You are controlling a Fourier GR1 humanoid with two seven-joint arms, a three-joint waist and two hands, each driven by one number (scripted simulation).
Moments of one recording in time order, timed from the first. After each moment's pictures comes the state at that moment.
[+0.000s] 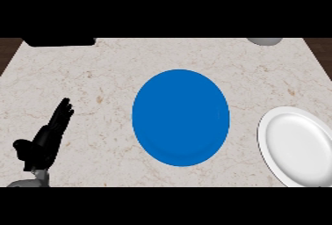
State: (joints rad) left arm -0.01 0.28 0.04 -1.36 0.08 -0.01 -0.14; right arm 0.69 -0.35 0.17 -2.21 0.93 -0.21 0.52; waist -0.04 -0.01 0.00
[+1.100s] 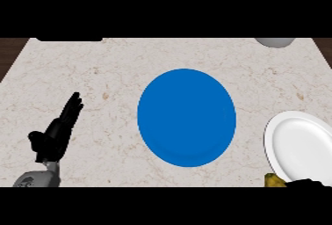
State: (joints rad) left arm -0.07 0.24 0.01 -1.34 0.04 0.00 -0.12; right arm 0.55 -0.20 0.49 -2.43 1.41 -0.19 0.67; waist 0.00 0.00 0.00
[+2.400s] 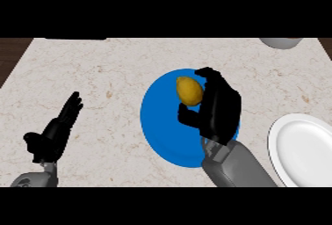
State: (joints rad) left arm -0.06 0.24 0.03 -1.37 0.04 -0.05 -0.11; right arm -0.49 0.00 0.46 -1.60 1.21 -0.27 1.05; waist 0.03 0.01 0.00
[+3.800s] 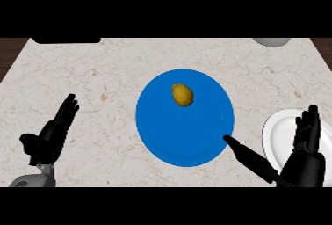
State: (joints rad) left arm -0.05 0.23 0.06 -1.37 0.03 -0.04 -0.10; right arm 0.10 -0.24 0.39 -2.00 0.62 -0.93 0.60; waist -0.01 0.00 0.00
